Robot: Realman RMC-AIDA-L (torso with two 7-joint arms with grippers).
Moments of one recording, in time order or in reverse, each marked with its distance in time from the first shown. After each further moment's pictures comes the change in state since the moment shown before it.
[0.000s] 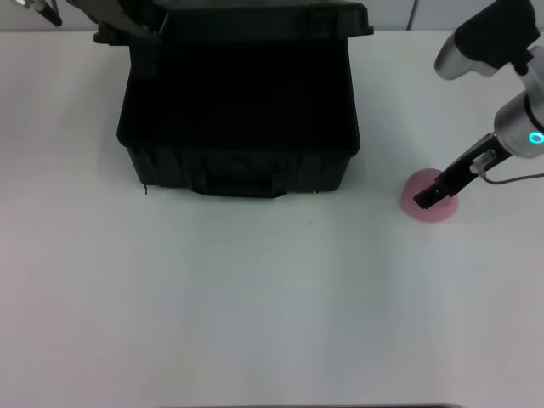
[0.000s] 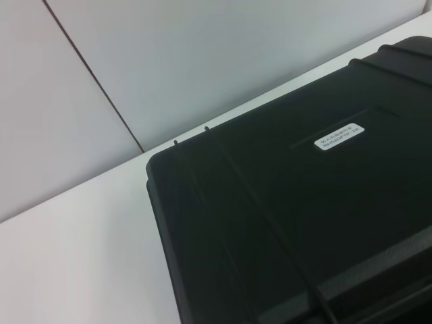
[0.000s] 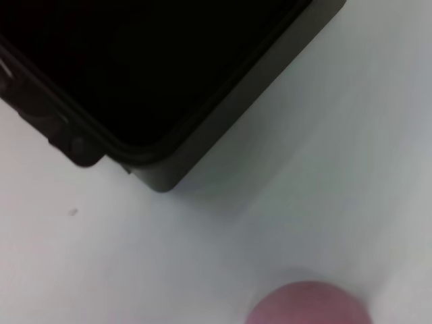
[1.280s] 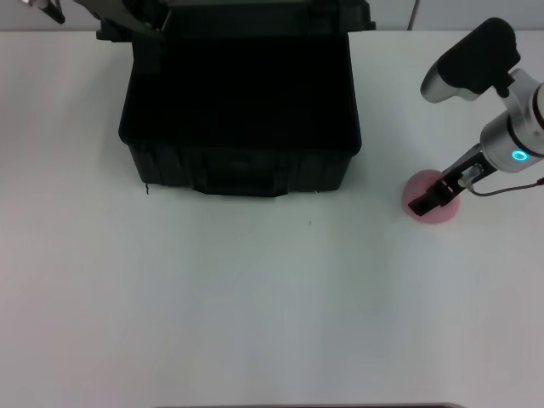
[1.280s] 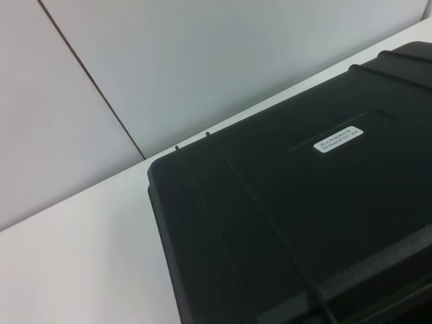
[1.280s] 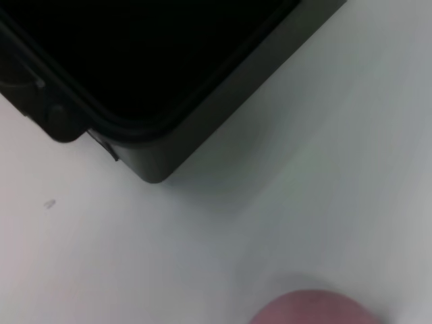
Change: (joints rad) left arm -0.003 0.000 0.004 -0.007 0.000 0.017 0.003; right arm 0.031 0.008 -0.014 0.160 0.002 -0.169 -0.044
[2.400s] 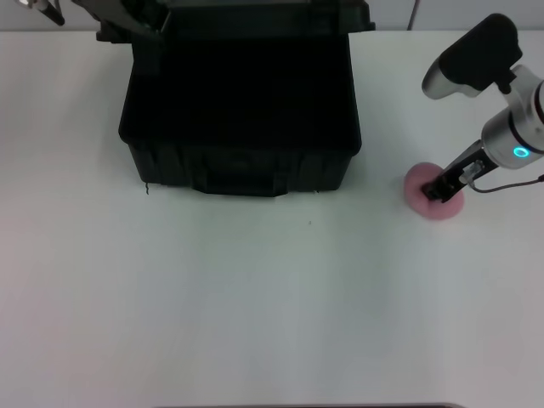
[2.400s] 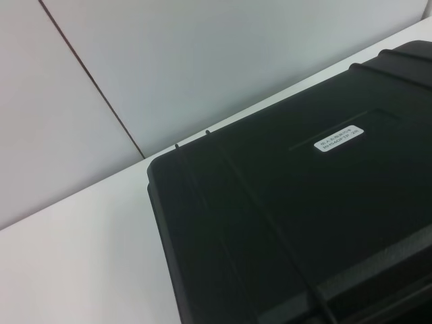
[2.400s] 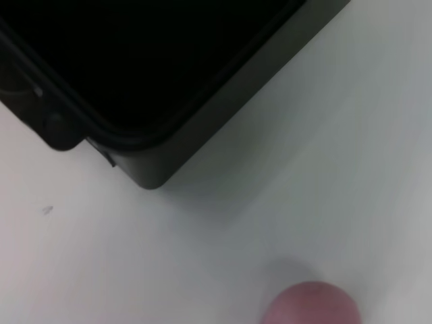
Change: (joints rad) left arm 0.005 0.000 0.000 -0.002 -0.001 0.005 0.001; right arm -0.007 0.000 0.001 -0.022 0.000 0.007 -0.002
